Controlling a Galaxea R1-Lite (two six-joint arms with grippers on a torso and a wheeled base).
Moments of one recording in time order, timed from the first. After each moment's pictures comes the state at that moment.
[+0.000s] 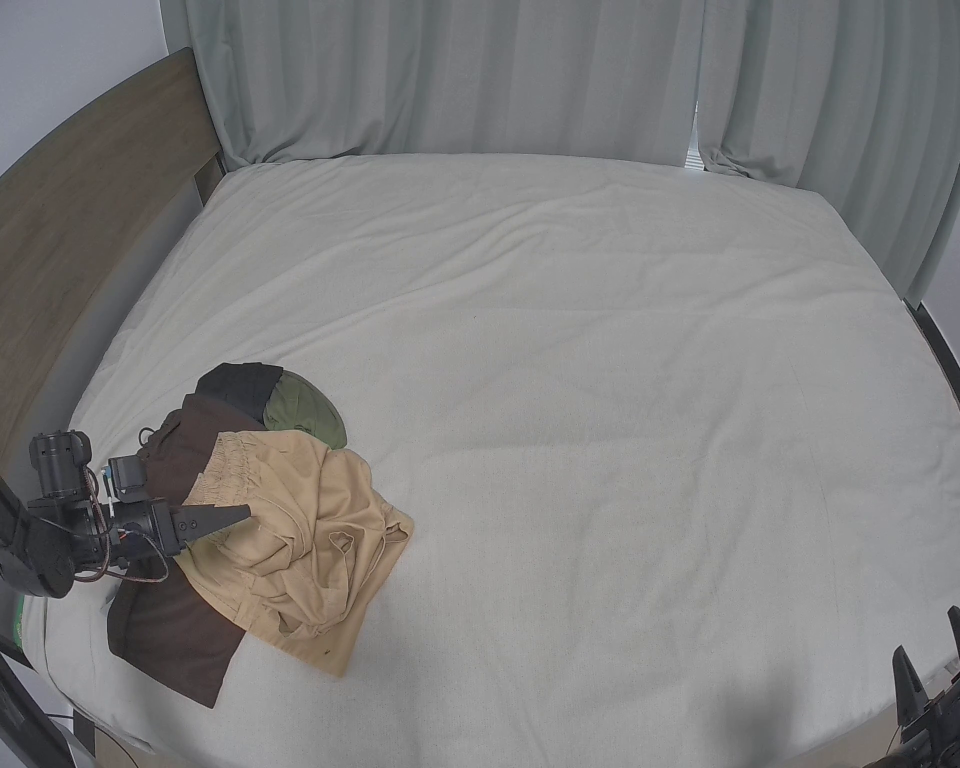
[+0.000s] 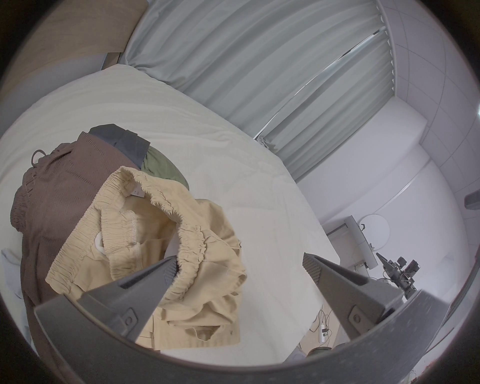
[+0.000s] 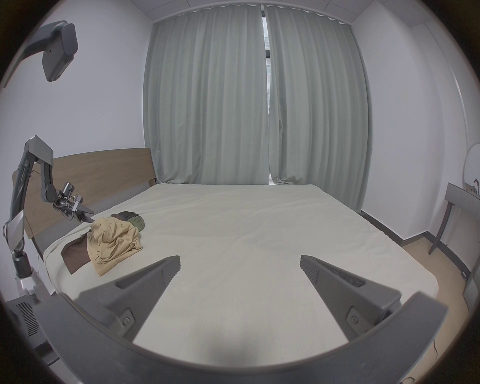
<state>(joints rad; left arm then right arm) 0.26 1.86 -0.49 -0.79 -0.99 -0.08 0.01 0.02 -0.02 0.00 0.03 -0.01</state>
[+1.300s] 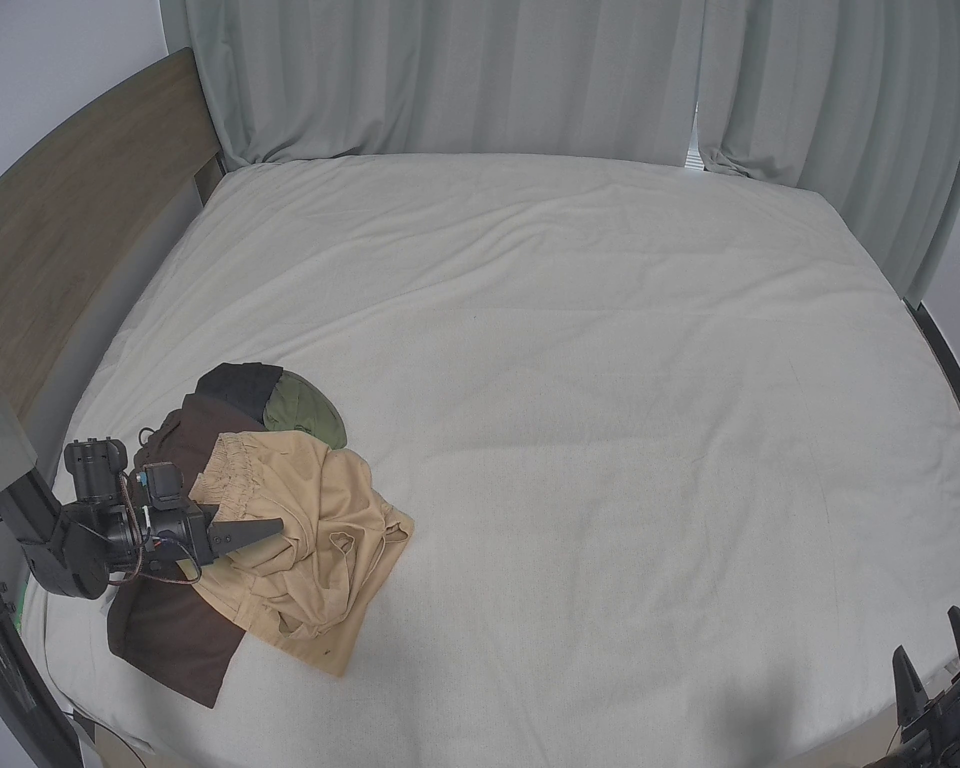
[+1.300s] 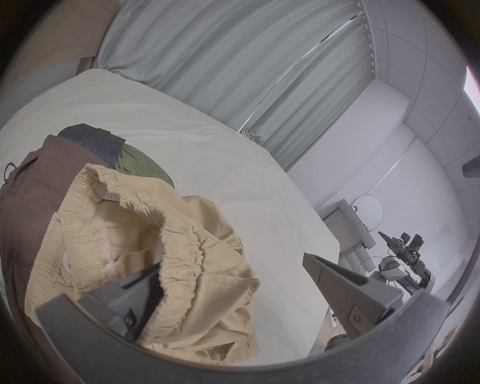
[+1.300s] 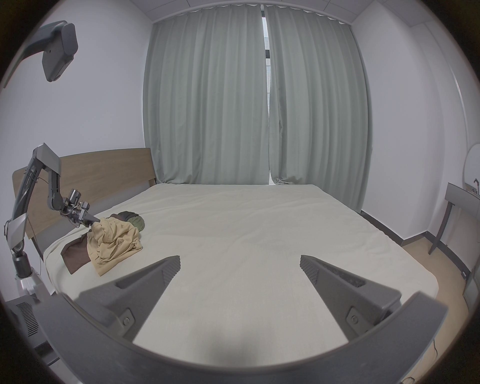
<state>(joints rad) 0.19 2.02 -0.54 -0.92 -1.01 0.01 0.01 0.02 -0.02 0.00 0.03 -0.01</state>
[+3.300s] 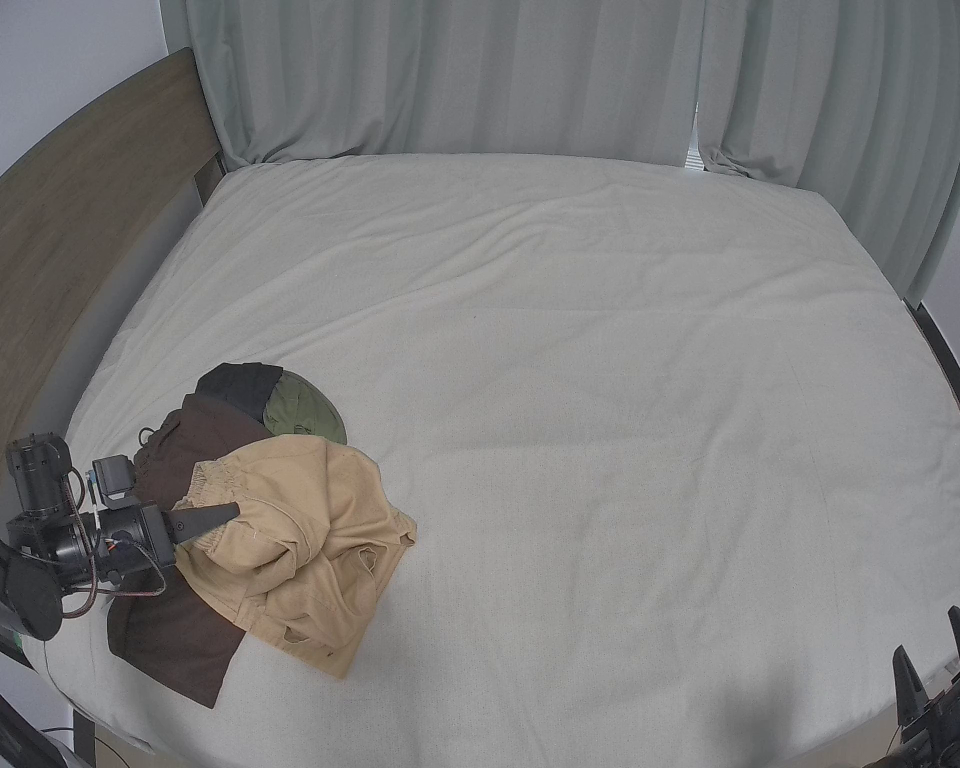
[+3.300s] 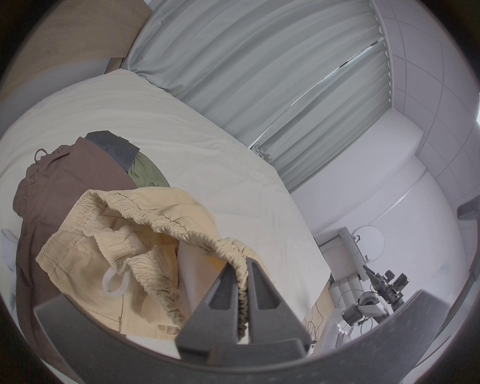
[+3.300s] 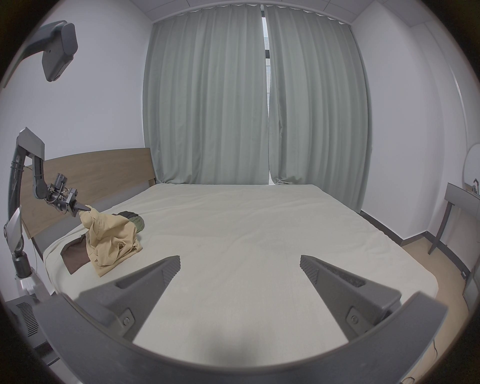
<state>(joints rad) 0.18 1.68 -0.34 -0.93 -0.93 -0.28 0.01 0.02 -0.02 0.00 0.03 -0.01</state>
